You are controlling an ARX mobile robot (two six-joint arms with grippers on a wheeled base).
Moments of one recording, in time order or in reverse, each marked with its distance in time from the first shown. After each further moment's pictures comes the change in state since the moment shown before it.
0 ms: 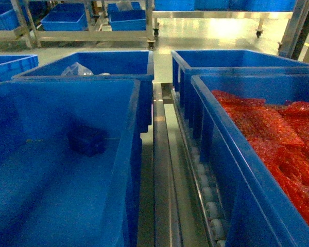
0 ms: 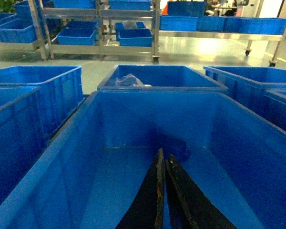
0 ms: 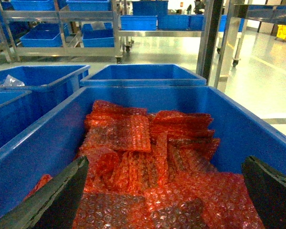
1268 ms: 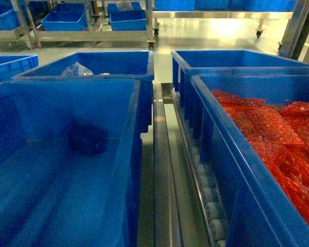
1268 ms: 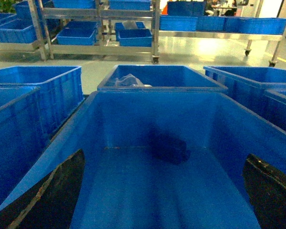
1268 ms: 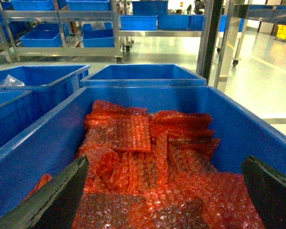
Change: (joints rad) left arm 0.000 0.000 0.000 0.001 0.000 0.000; right arm 0.000 0.000 0.000 0.000 0.000 0.000
